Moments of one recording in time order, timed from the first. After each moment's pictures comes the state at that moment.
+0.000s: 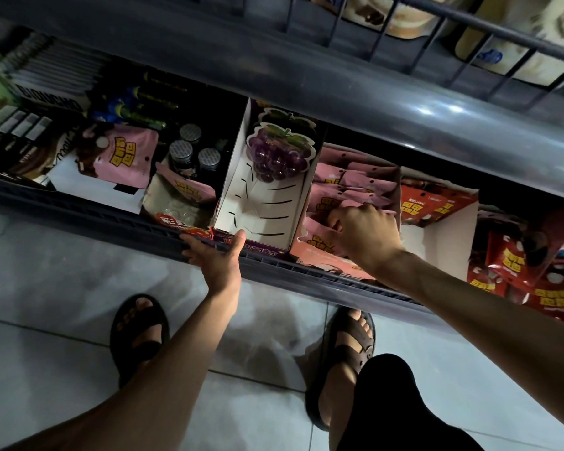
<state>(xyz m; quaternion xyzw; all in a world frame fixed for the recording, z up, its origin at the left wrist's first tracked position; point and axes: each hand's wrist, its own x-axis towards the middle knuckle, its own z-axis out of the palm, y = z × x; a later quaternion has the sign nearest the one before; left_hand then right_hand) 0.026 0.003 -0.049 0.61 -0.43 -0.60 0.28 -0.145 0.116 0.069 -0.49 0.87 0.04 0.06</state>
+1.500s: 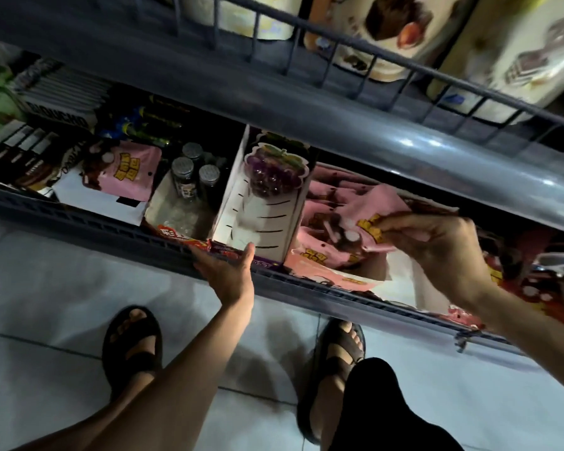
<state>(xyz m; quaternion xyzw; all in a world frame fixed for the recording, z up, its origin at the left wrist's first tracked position) 0.012 0.023 -0.039 0.62 -0.45 -0.56 0.32 -0.157 0.189 0.157 -0.49 0.81 -0.32 0.06</state>
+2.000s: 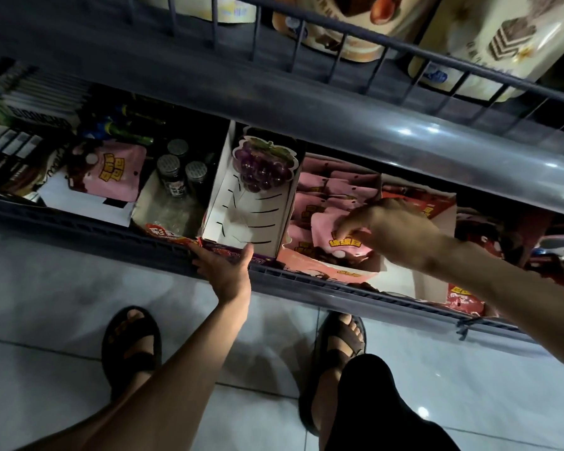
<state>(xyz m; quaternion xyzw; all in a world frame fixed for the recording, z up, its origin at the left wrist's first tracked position) 0.004 0.026 -0.040 0.61 -0.46 -0.57 0.28 -0.180 0.153 0.133 -0.63 0.77 0.02 0.13</state>
